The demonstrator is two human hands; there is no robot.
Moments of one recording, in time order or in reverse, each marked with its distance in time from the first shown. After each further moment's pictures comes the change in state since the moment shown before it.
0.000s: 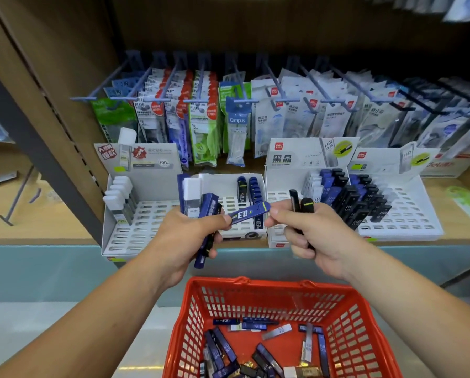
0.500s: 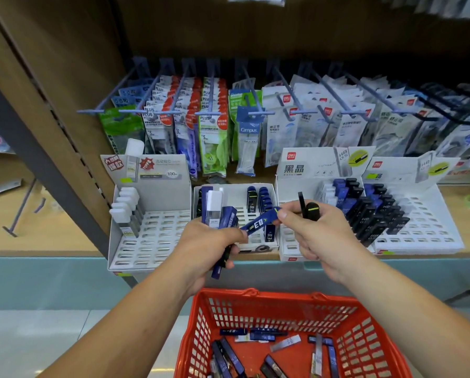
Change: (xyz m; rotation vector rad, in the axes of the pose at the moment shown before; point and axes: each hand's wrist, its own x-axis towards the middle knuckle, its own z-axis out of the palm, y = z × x) left_hand 0.023 0.000 0.012 0.021 0.046 -0.139; right_hand 0.029 0.003 0.009 -0.110 0.172 -0.106
